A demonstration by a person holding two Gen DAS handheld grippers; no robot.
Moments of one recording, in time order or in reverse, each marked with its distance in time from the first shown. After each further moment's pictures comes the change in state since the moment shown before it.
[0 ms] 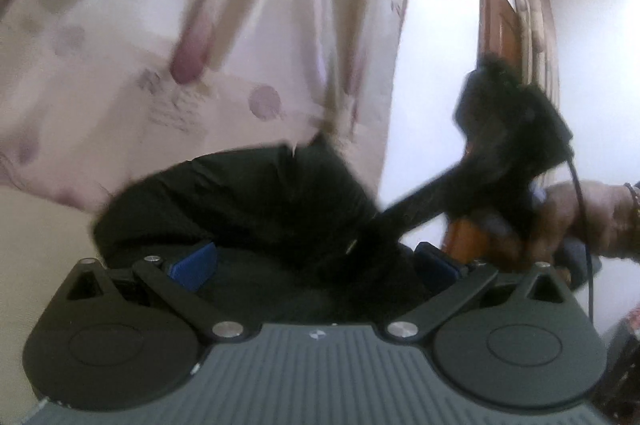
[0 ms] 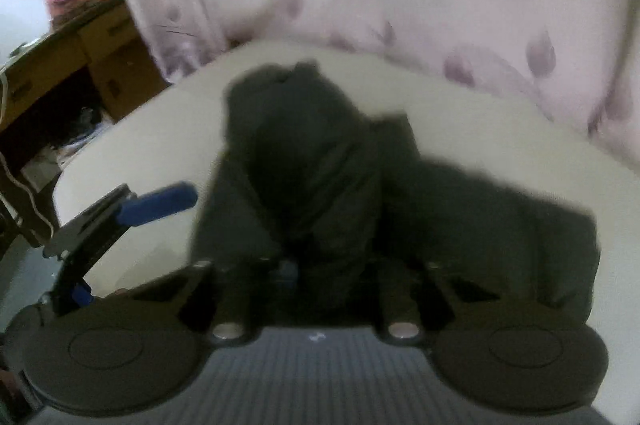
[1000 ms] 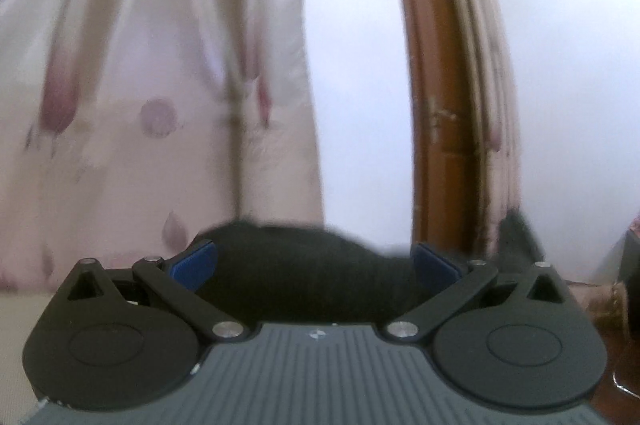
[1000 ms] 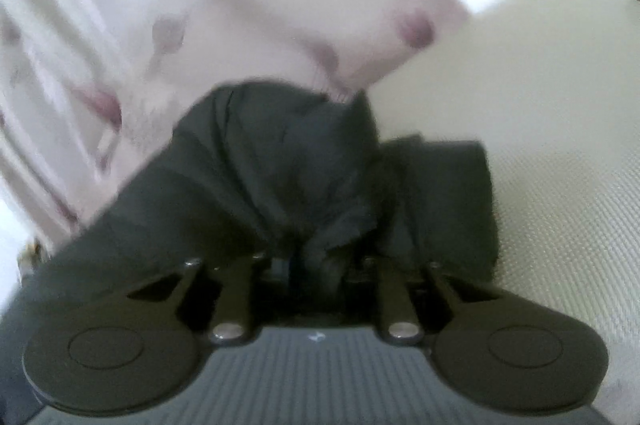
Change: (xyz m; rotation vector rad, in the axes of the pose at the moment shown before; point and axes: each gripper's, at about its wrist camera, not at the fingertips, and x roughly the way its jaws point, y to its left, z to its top) left arm 0.120 -0.109 0.012 0.296 0.052 -0.132; right arm -0.053 -0.273 -0.212 0.747 -0.431 0.035
